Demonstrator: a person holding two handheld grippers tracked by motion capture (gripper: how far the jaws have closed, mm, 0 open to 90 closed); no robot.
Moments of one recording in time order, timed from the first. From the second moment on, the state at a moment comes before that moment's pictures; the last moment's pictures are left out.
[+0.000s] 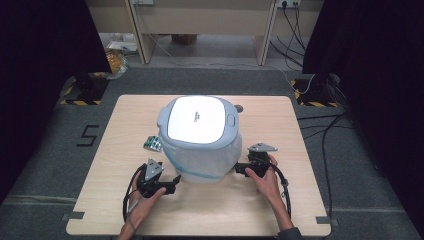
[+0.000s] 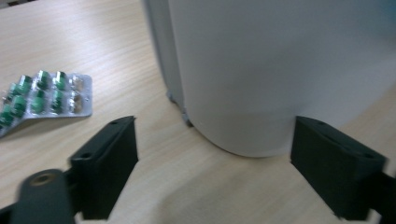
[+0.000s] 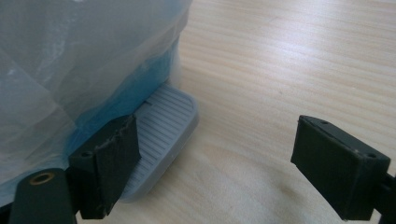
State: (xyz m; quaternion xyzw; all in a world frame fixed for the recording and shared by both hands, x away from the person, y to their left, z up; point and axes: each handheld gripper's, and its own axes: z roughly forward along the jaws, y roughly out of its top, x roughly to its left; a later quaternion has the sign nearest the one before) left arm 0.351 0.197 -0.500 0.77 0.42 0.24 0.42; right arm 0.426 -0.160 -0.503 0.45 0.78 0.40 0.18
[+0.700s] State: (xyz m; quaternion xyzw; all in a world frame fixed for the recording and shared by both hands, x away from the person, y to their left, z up) left arm 0.381 0.187 -0.505 0.75 0.46 0.23 0.42; right arm 0.382 -0.176 -0.494 0.48 0.76 0.40 0.20
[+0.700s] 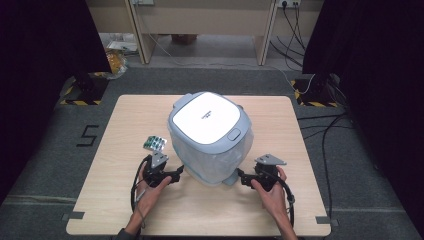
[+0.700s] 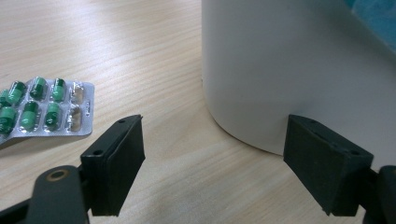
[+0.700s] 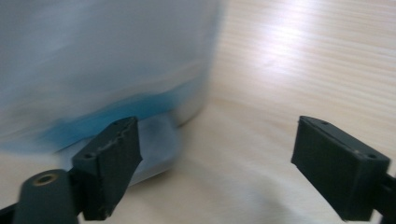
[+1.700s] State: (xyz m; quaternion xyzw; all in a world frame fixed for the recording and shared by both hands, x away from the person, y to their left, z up) left arm 0.415 0.144 -0.506 0.75 0.46 0.22 0.42; right arm 0.360 -0.177 -0.510 0.45 0.78 0.38 0.19
